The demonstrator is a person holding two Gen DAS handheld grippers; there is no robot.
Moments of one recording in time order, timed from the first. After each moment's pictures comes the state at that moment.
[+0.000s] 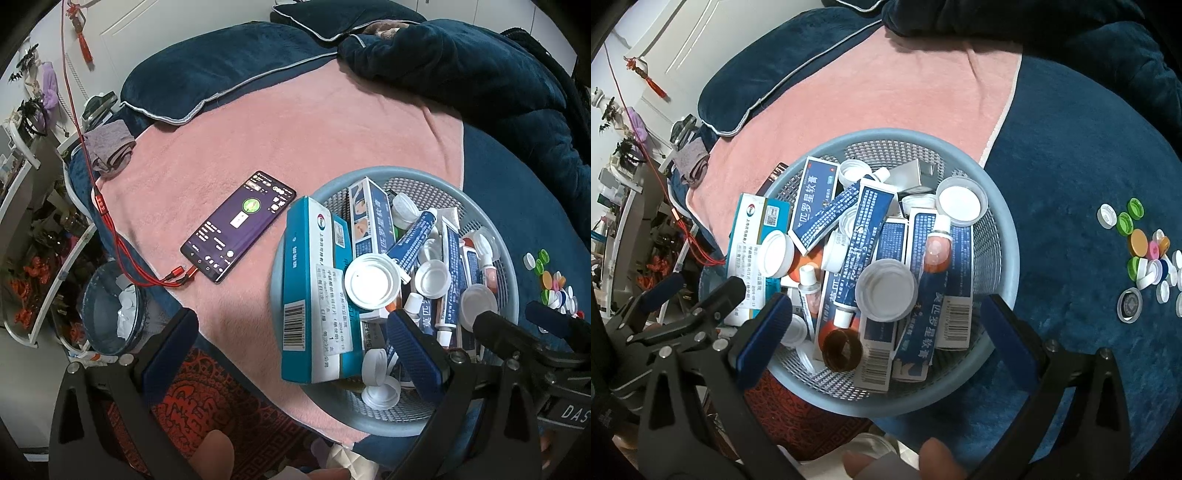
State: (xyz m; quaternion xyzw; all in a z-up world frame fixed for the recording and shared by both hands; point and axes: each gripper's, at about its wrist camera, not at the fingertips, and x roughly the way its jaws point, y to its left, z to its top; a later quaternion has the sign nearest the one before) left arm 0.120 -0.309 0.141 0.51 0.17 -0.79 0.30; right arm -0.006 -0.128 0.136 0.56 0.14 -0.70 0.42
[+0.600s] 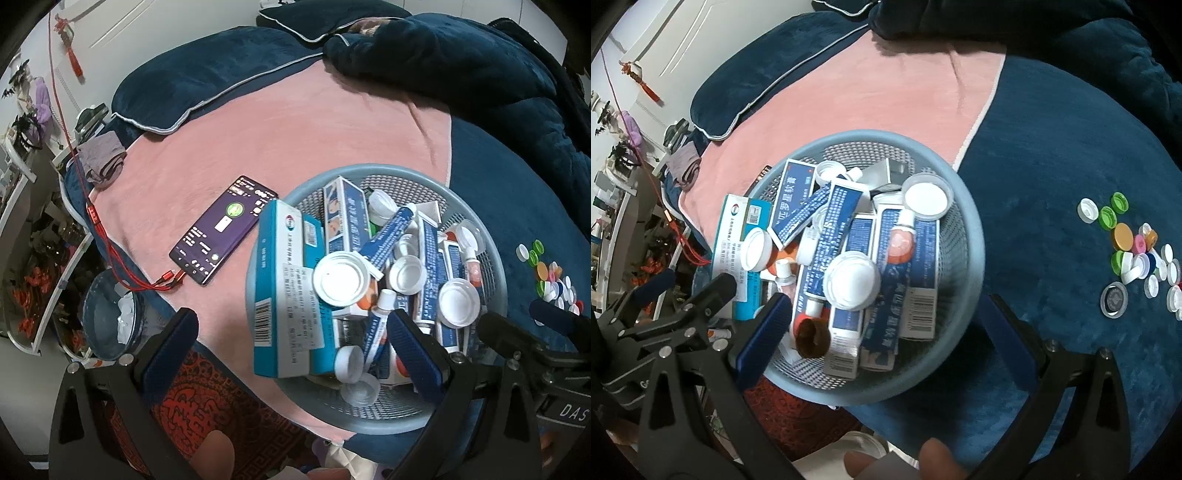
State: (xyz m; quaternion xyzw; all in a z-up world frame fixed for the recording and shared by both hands) left arm 0.106 -0.287 0.147 0.51 0.15 -0.79 0.29; right arm -0.017 -0.104 0.140 0.56 0.14 -0.71 0.41
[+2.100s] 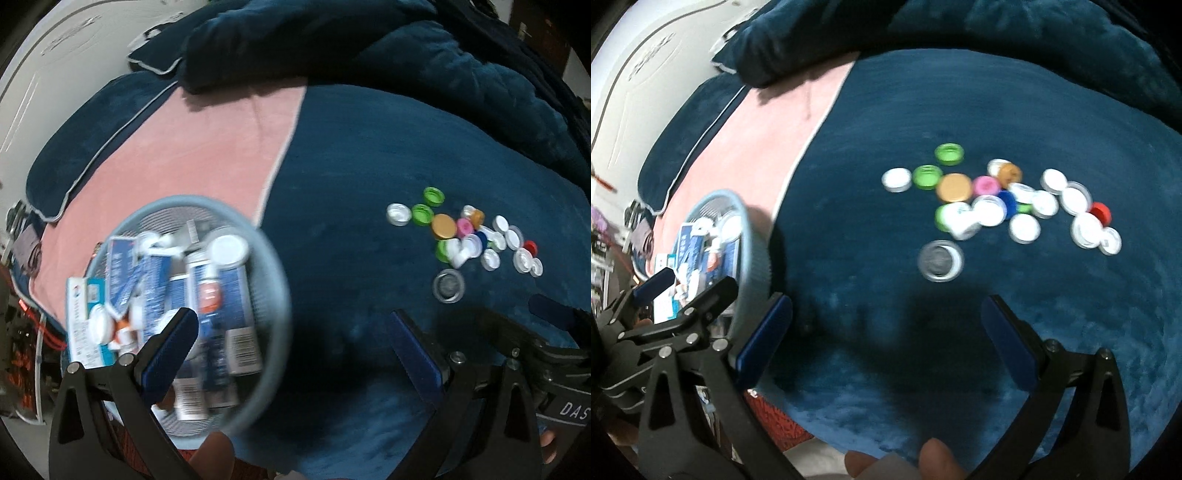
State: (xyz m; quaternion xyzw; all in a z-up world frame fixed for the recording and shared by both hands) left arm -0.033 -0.102 0.145 0.54 0.06 -0.82 0.16; right arm -0.125 0.077 0.135 0.58 0.05 -0.76 0.30
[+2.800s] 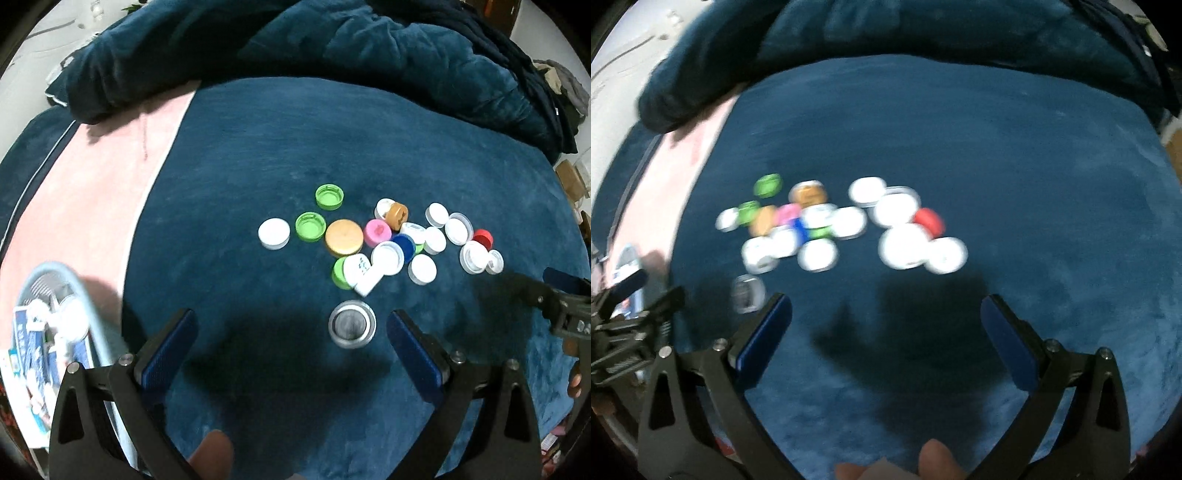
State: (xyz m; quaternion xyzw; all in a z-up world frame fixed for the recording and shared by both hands) left arm -0.120 -0.019 0.103 0.55 0.04 -0.83 0.05; right arm -0.223 0.211 0.099 0.59 0.06 -0.79 0.18
